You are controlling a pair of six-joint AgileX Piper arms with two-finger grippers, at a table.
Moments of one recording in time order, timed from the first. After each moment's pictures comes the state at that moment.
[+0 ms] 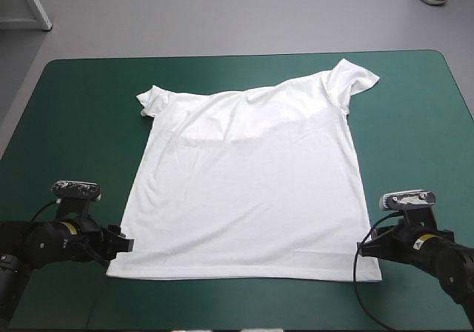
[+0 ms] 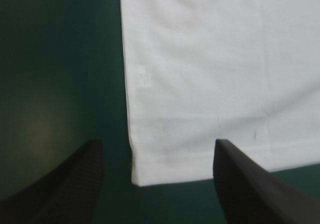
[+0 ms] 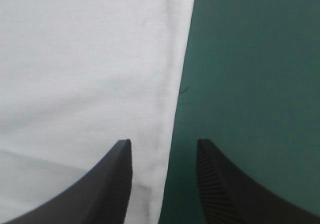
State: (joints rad) left arm -0.11 0.85 -0.72 -0.08 1.06 0.06; right arm 0.09 0.78 -0.50 0.17 0.70 -0.15
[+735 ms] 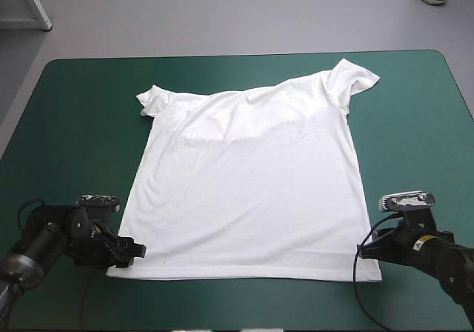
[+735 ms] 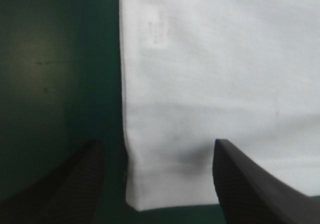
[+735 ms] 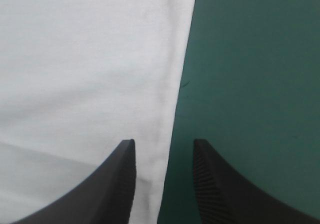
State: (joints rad) left arm -0.11 1.12 -0.59 -0.07 0.96 0.01; right arm 0.09 0.78 -0.50 0.17 0.72 -0.16
